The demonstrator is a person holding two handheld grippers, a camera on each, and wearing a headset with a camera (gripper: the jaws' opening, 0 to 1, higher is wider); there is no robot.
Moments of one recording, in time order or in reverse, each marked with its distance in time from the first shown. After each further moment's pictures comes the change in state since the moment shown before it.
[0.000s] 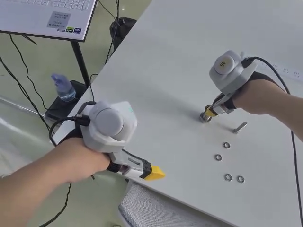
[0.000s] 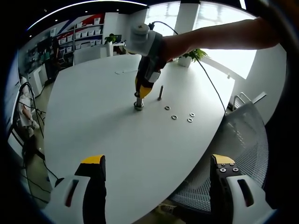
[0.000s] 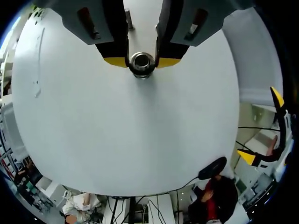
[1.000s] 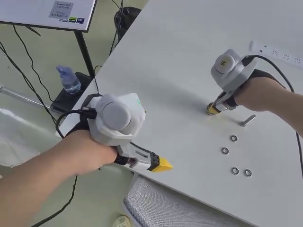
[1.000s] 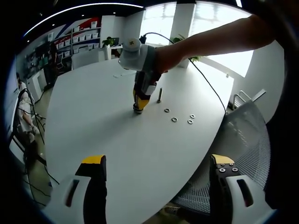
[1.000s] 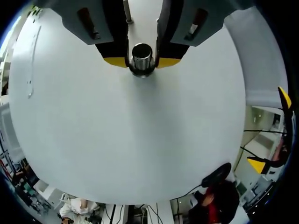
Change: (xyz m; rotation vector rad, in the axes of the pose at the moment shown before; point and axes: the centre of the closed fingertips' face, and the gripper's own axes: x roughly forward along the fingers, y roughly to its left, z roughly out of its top) left arm 0.004 0.002 0.008 0.044 -0.022 0.006; right arm 0.027 -0.004 -0.008 0.000 0.027 0.014
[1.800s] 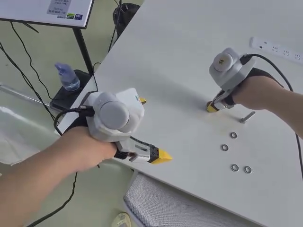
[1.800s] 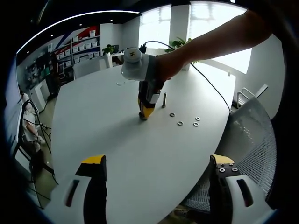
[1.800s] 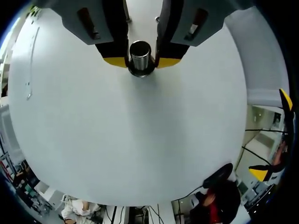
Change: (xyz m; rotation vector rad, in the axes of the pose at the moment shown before) left arm -0.002 0.009 0.008 0.062 -0.034 0.043; right arm 0.008 -0.001 0.002 0.010 0.002 -0.001
